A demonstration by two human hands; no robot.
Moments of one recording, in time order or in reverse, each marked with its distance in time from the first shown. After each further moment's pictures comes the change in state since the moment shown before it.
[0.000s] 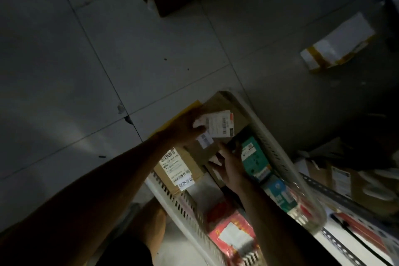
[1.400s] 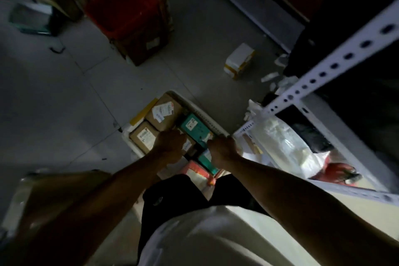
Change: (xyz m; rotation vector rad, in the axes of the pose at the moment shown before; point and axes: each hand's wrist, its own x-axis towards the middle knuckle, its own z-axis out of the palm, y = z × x) left_hand -0.333 0.261 0.216 0.967 0.134 -0.051; right_hand -0.389 -0.046 -0.223 -2.129 0.100 -0.646
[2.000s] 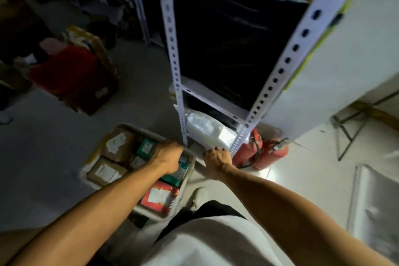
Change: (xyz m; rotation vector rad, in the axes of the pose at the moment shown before) left_hand -0.110 0.219 -0.013 0.299 0.188 0.296; right_hand -0.218 0.103 0.087 0.176 0.237 0.305
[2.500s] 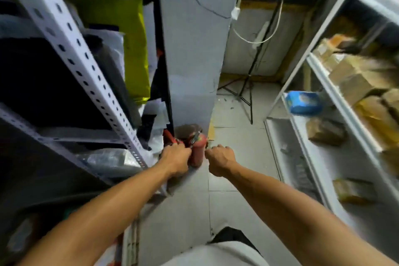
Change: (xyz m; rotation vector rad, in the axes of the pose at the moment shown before) left_hand 0.034 0.314 -0.069 0.269 0.072 0.554; right_hand -0.209 0.231 0.025 0.317 0.069 0.531
